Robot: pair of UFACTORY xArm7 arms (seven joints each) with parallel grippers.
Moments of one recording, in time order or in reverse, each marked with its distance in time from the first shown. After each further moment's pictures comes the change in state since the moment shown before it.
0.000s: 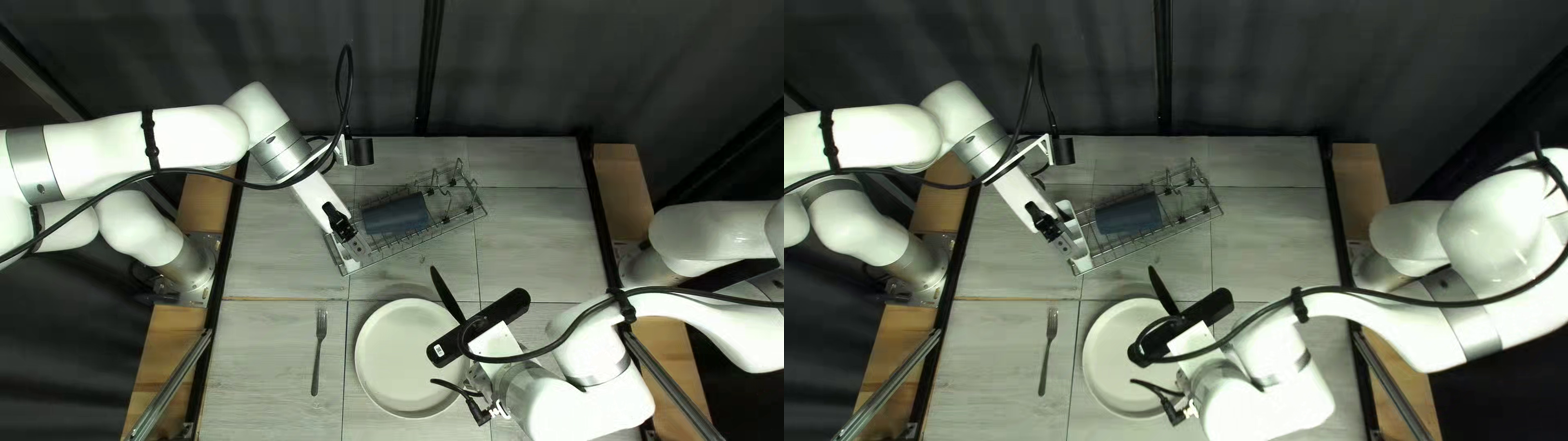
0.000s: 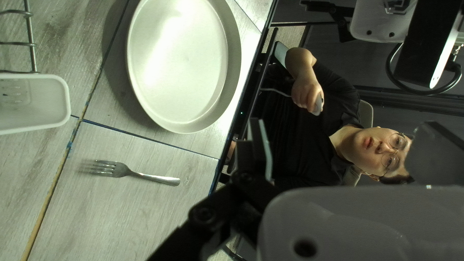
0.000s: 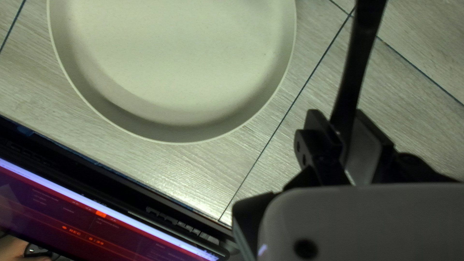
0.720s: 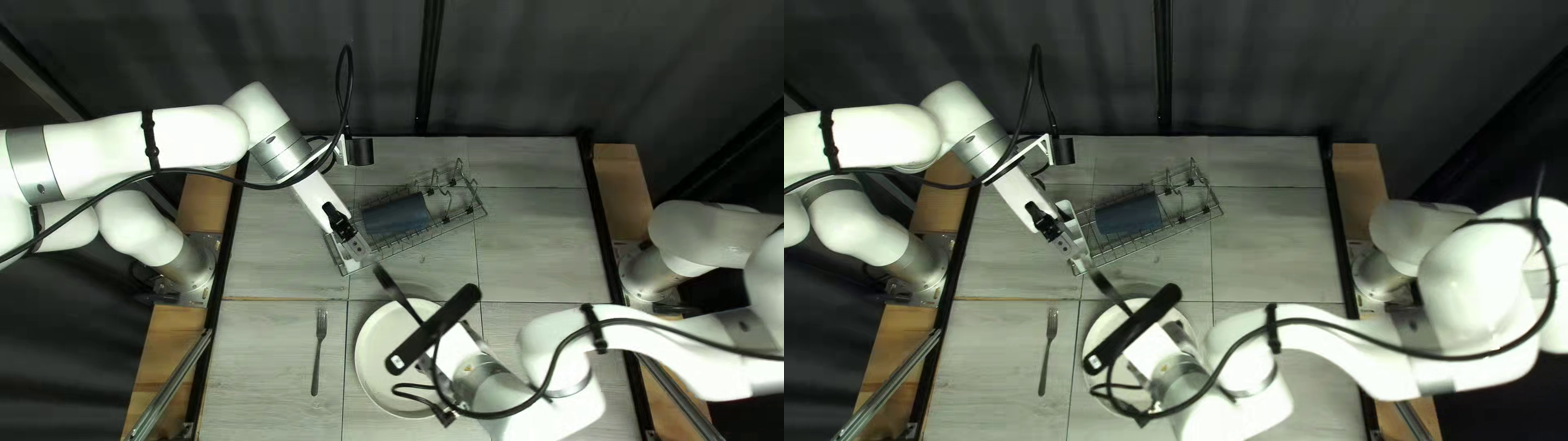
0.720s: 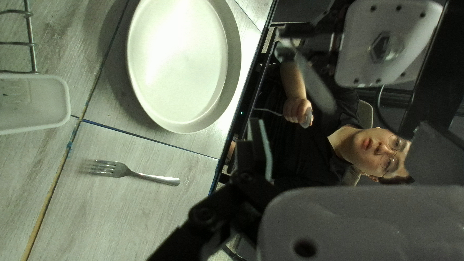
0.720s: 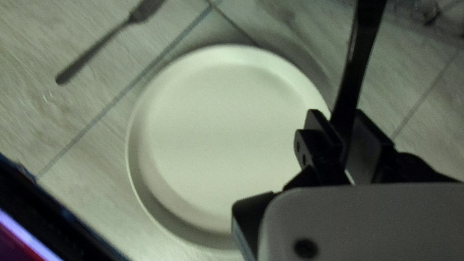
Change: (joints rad) left arm 0.000 0.000 0.000 0.000 0.000 0.000 0.000; right arm -0.078 -0.139 0.003 0.061 -0.112 -0.103 -0.102
